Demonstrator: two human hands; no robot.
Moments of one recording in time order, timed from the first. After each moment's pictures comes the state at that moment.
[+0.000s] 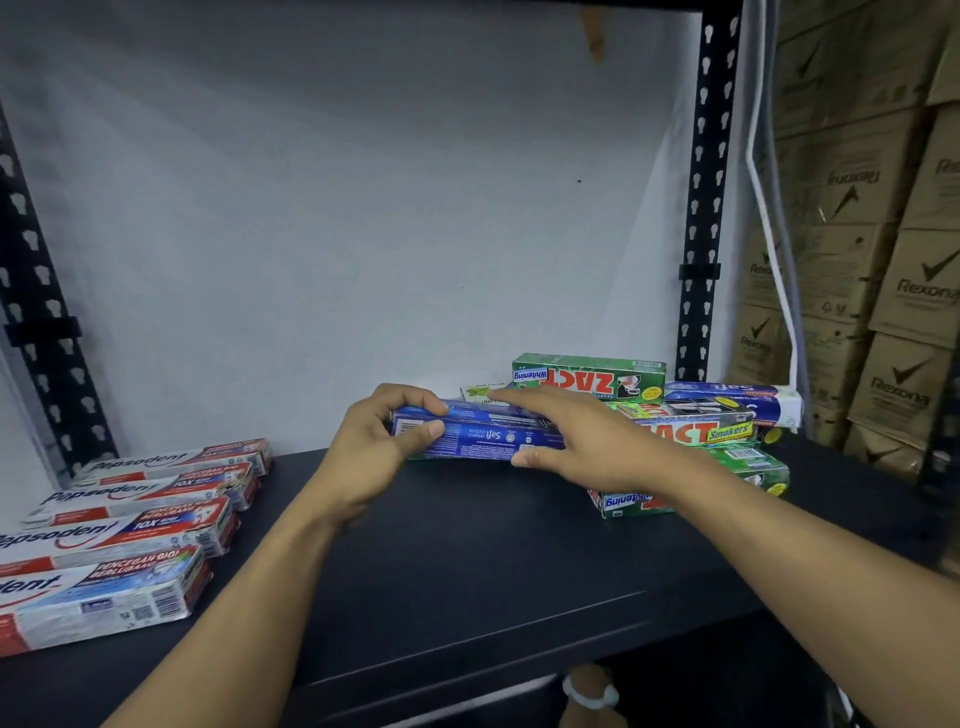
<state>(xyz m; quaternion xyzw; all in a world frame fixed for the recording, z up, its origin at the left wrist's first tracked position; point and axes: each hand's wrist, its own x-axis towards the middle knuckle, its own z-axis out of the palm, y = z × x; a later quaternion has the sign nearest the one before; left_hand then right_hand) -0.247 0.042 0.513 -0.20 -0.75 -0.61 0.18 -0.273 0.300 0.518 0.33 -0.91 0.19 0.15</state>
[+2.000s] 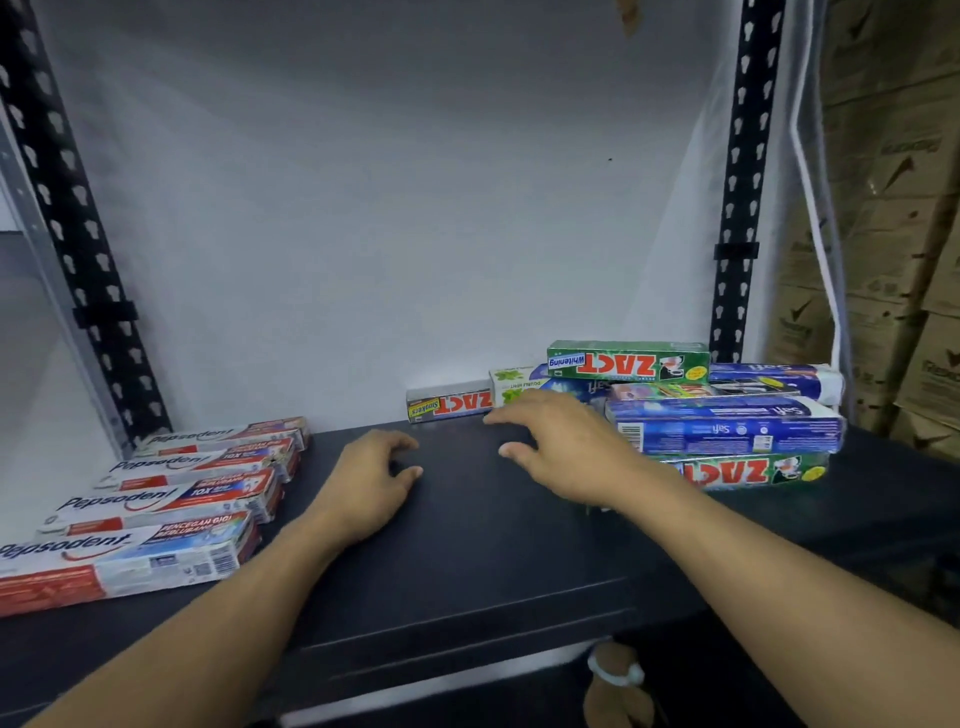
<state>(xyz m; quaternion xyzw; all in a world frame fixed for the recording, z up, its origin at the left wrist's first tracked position) -0.250 -0.006 0.468 -0.04 -0.95 -0.24 0.20 -0.264 0.246 0.496 0.31 -0.91 0.17 0.21</state>
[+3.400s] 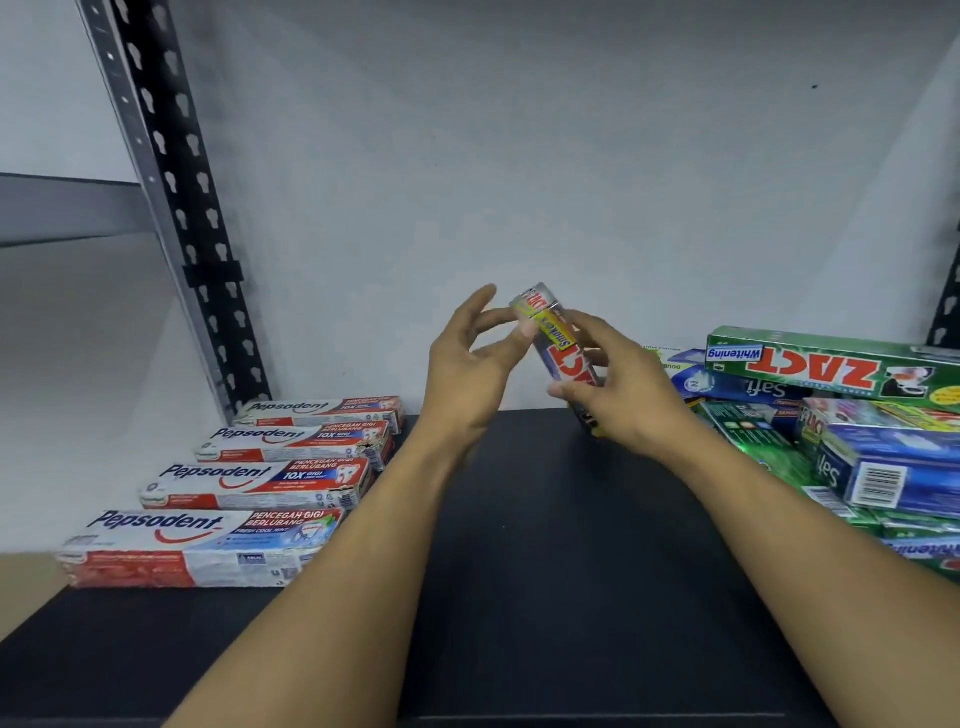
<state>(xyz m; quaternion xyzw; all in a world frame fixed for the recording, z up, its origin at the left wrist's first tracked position) -0.295 -0.003 0.526 -0.09 -0.70 -0.64 0.30 -0.353 0.160 0.508 0.30 -0.79 0.50 0.17</state>
